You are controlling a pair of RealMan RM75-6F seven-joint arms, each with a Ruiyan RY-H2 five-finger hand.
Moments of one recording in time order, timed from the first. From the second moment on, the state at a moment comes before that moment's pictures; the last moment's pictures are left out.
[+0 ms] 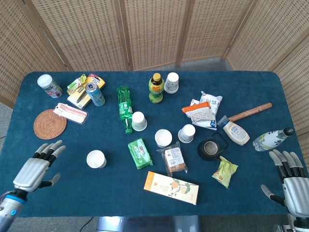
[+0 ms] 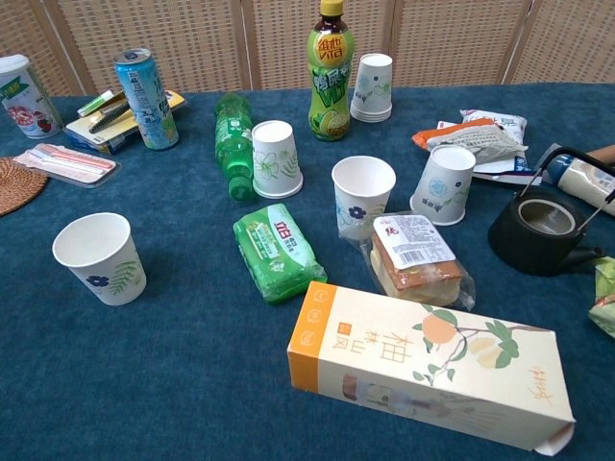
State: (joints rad) left arm -0.21 -1.08 0.04 -1.75 1.58 1.21 0.07; right arm -0.05 -1.08 0.00 -1.65 -1.69 1.66 0.02
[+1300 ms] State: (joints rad) left arm -0.34 -1.41 -0.02 -1.66 1.42 1.16 0.36; right arm -0.05 -1.07 0.01 -1.65 -1.67 1.66 0.06
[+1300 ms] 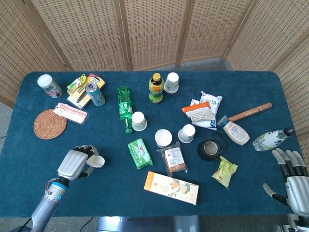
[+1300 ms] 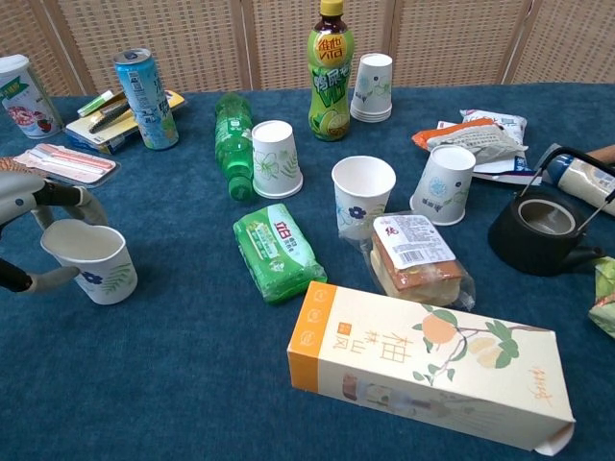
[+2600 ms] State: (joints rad) left arm -0.51 -1.32 -0.05 -1.86 1.03 1.16 0.89; right arm -0.05 -1.07 0.00 -1.66 -1.68 1.66 0.05
